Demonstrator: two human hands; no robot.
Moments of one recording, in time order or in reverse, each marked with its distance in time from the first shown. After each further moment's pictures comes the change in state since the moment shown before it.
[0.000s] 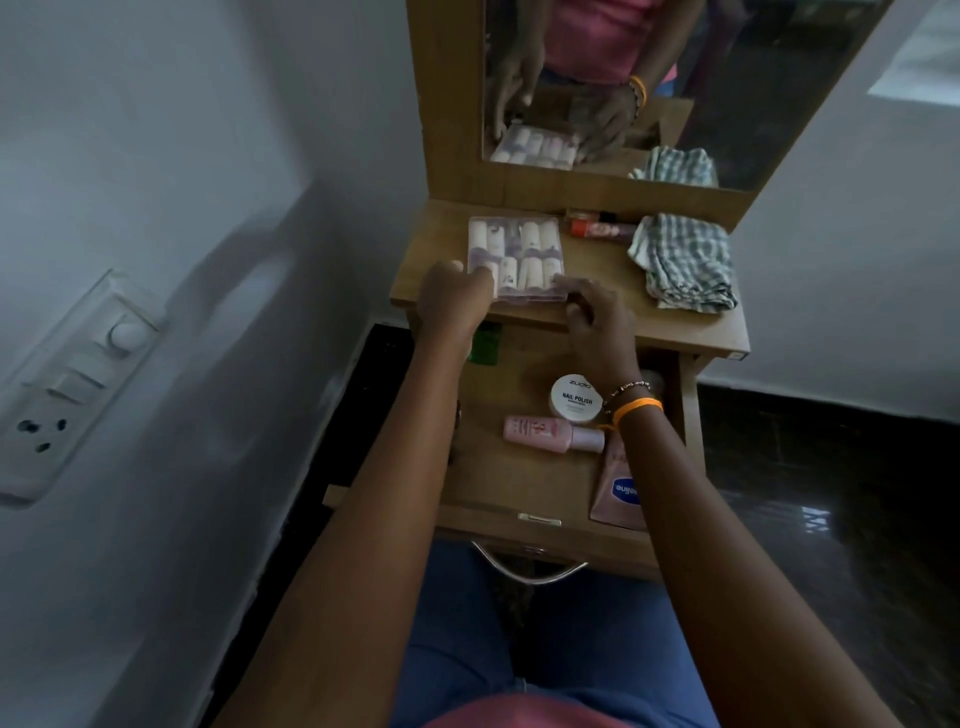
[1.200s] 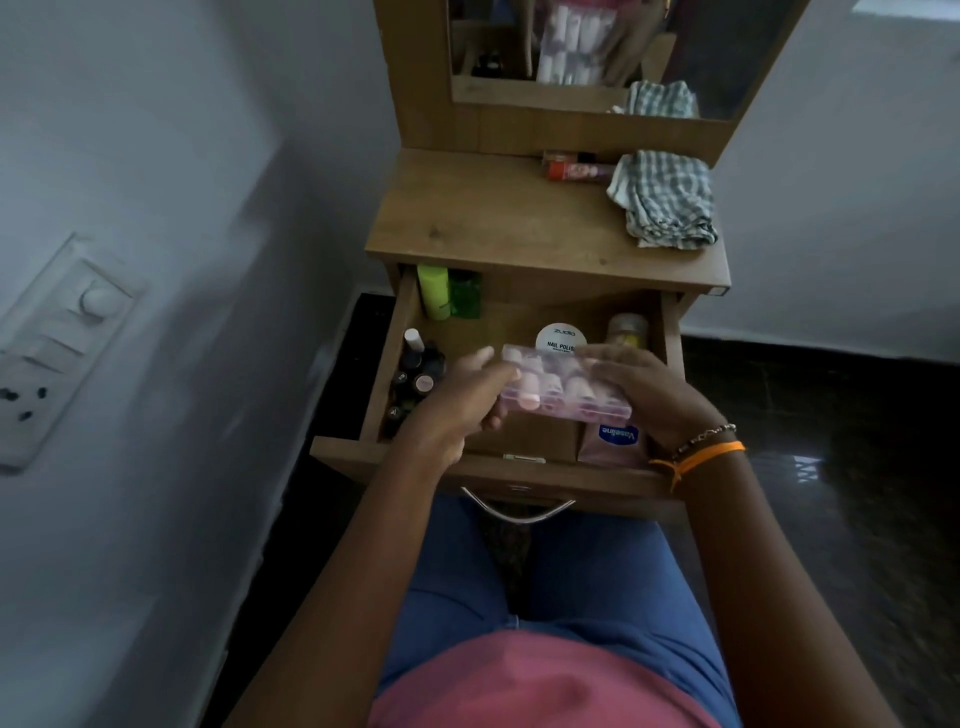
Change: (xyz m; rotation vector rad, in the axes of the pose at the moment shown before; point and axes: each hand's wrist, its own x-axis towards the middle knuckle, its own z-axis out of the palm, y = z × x) left_hand -0.112 -0.064 -0.011 -0.103 -0.521 -0.252; right_hand -0.096 0.013 -0.070 0.647 -0.569 0.777
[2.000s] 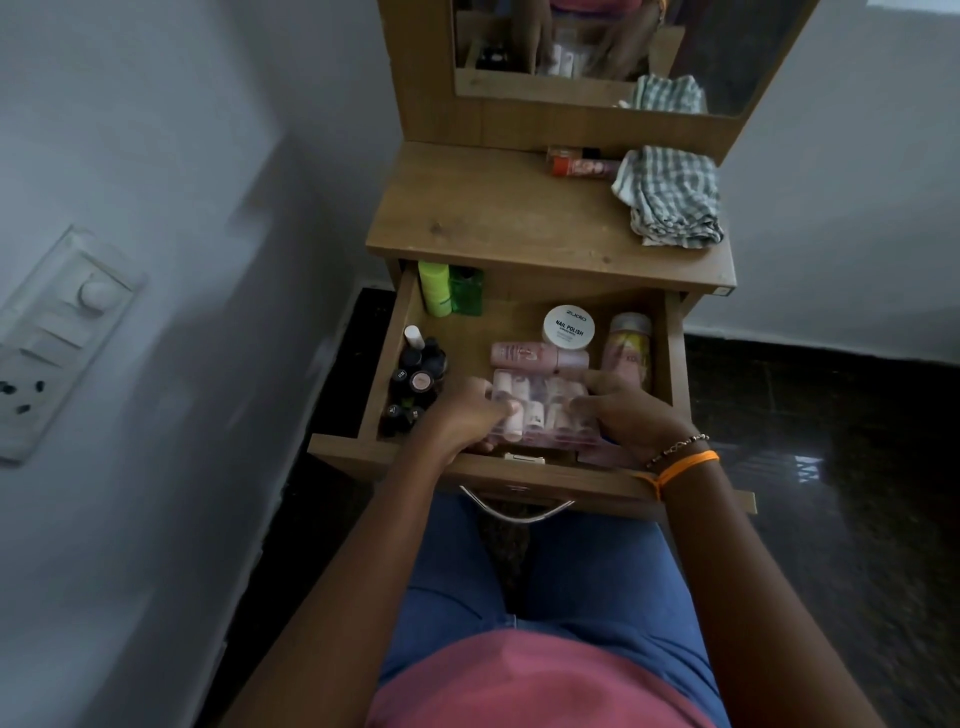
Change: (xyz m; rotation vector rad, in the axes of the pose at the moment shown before) left_hand 0.027 -0.026 -0.003 0.387 -0.029 -0.009; right_hand 0.018 0.025 0.006 -0.139 -0.046 0.143
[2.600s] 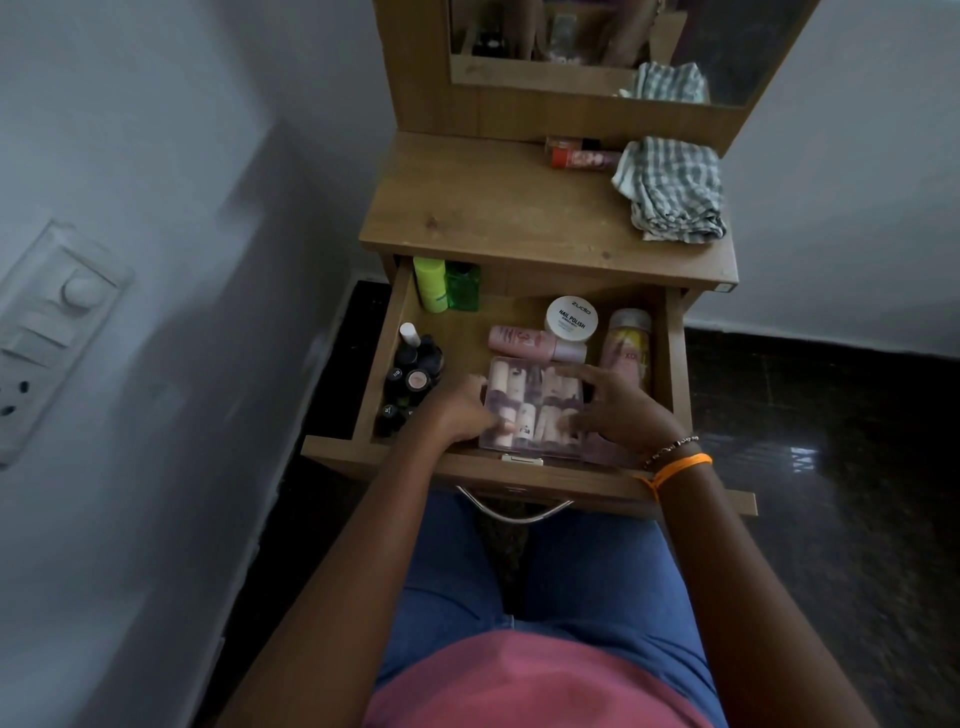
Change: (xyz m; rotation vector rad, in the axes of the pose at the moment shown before) left_hand 0.017 -0.004 -0.007 0.333 -0.019 -0.023; right_hand 0.001 -0.001 0.002 -0.483 0.128 -0.154
